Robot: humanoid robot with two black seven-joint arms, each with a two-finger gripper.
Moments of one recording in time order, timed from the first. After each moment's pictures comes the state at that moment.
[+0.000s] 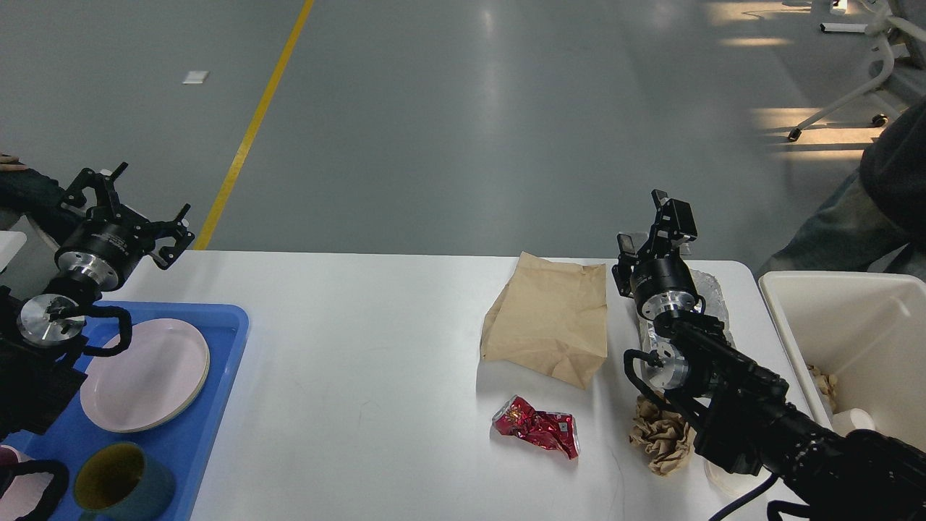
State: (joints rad) left arm -0.79 0.38 -0.97 -0.26 -0.20 -0.51 -0.03; right arm 0.68 -0.06 0.63 0.51 -0.21 -0.09 0.61
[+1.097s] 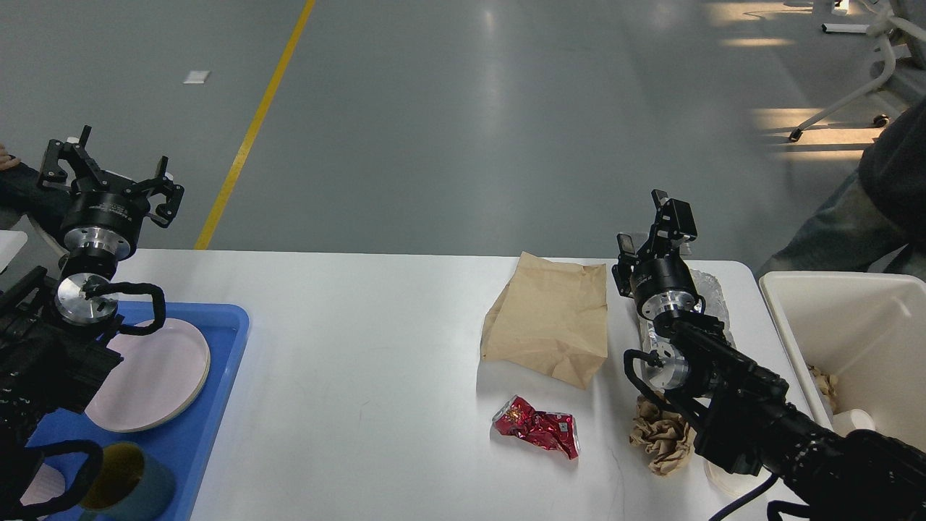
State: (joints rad) left arm -0.83 0.32 -1.00 -0.27 -0.20 -0.47 -0.27; right arm 0.68 -0.06 0.63 0.51 -0.21 -0.09 0.61
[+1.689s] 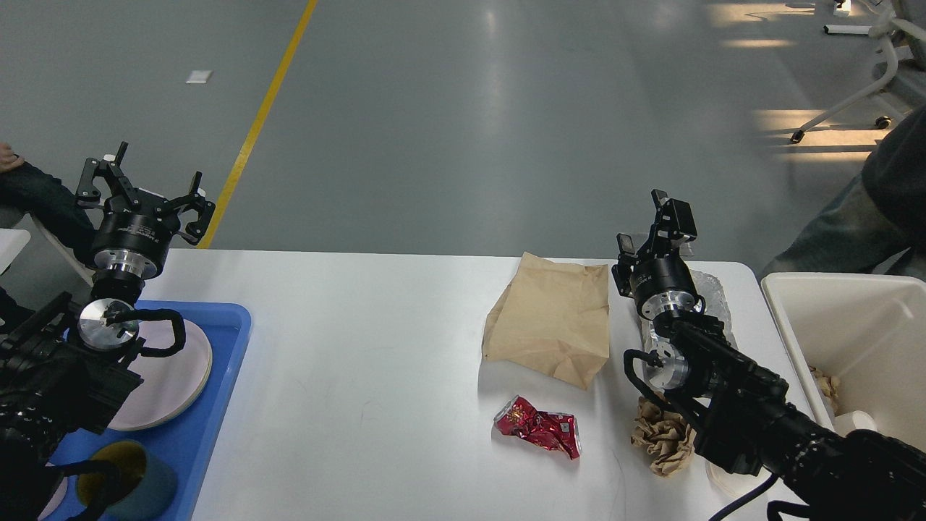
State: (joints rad) left arm -0.77 0.27 -0.99 -0.27 -0.20 -0.60 -0.26; right arm 0.68 -0.06 0.63 0.51 -0.21 -0.09 0.61
